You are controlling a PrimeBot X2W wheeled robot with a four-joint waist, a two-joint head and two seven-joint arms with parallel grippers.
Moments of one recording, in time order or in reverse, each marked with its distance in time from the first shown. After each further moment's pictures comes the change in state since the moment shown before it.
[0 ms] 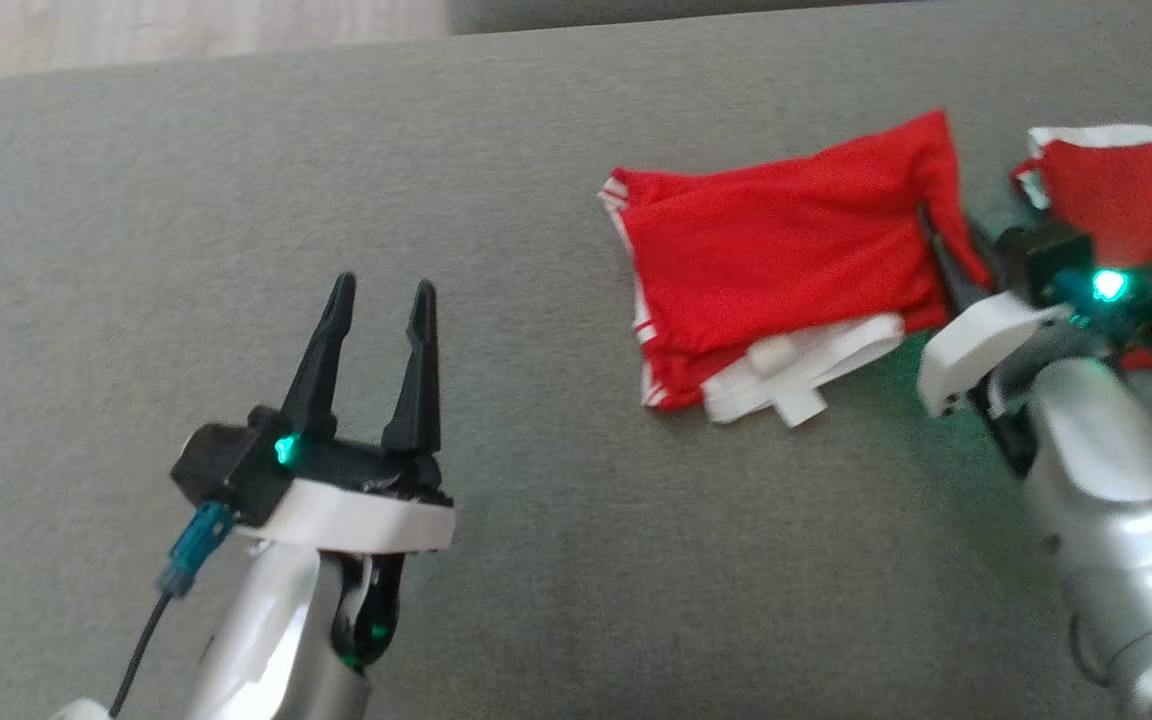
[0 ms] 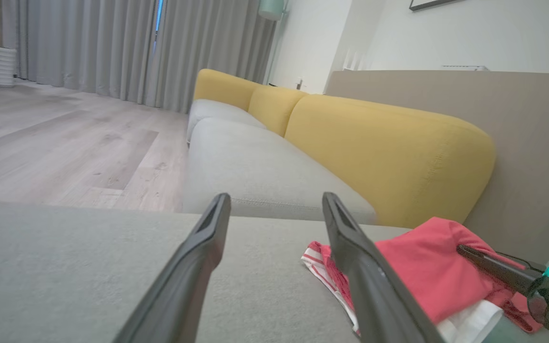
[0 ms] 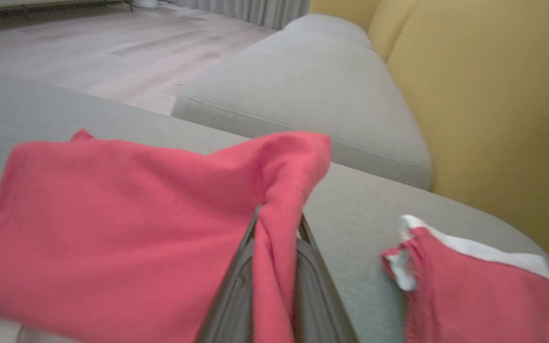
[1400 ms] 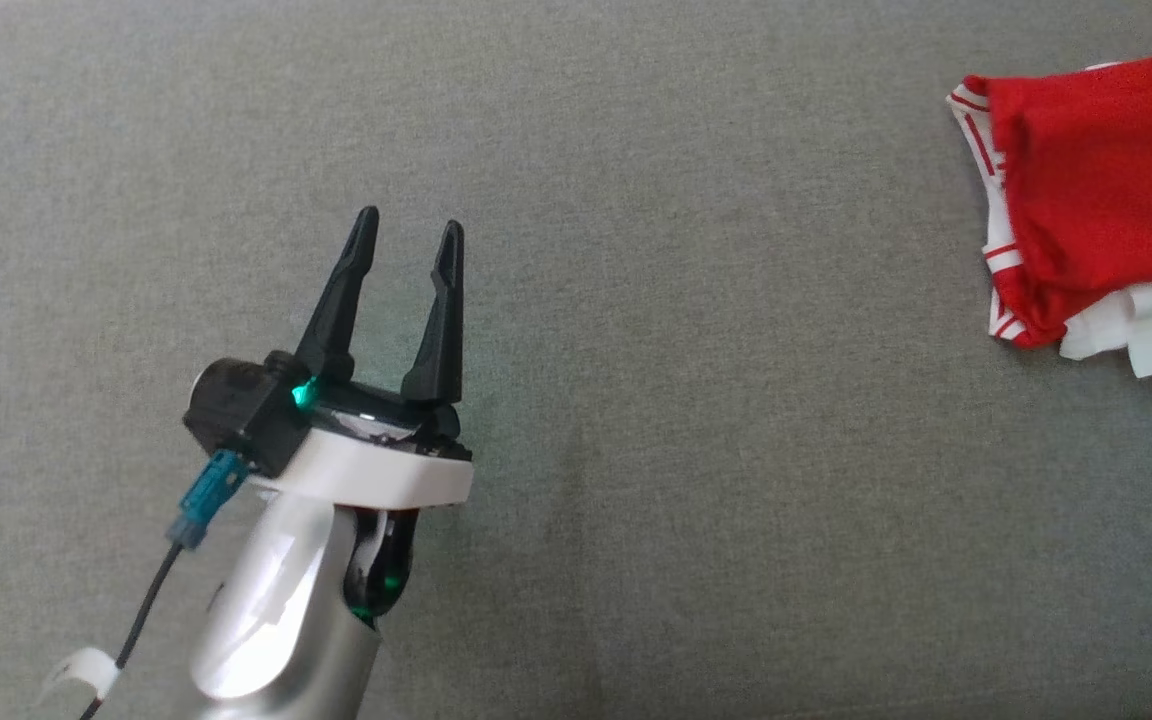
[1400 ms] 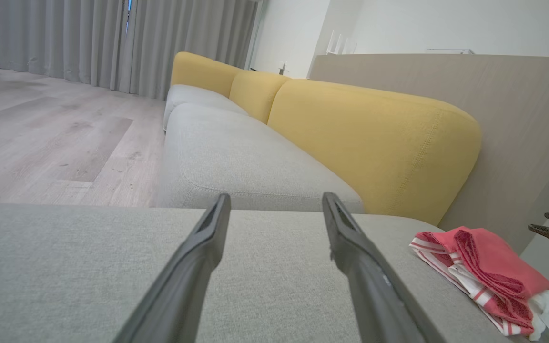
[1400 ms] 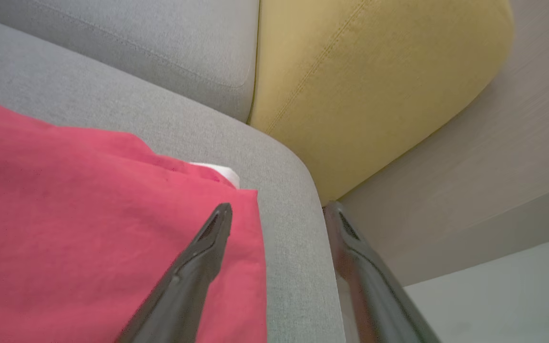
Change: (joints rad) left arm -0.105 -0.002 -0.054 -0.004 0.001 0.007 0.000; right arm -0.095 -0.483 0.005 -0.016 0.093 0.000 0.157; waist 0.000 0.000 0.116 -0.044
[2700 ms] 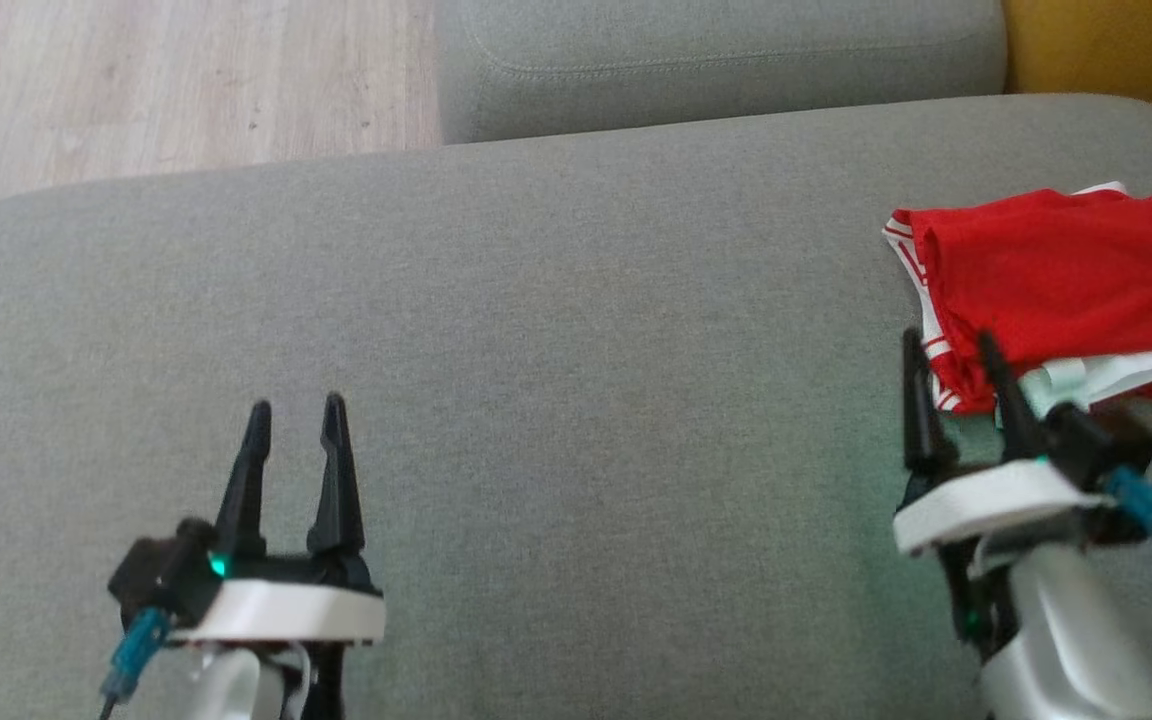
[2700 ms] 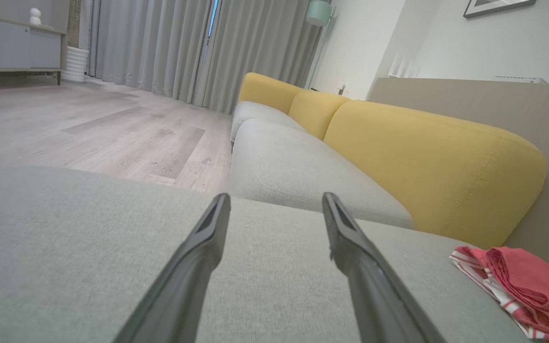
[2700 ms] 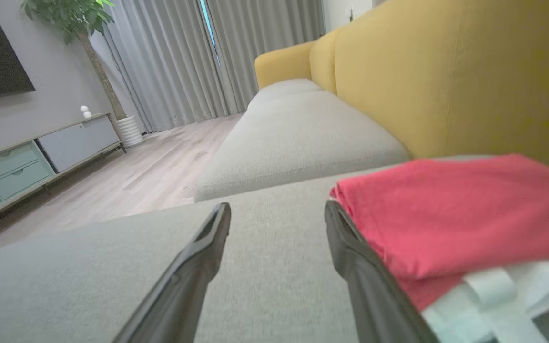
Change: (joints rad) left arm 0.261 0.001 0.191 0.033 -0.021 0.000 0.000; right arm 0.521 0.606 -0.170 -0.449 0.161 0.000 -0.148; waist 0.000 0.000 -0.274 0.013
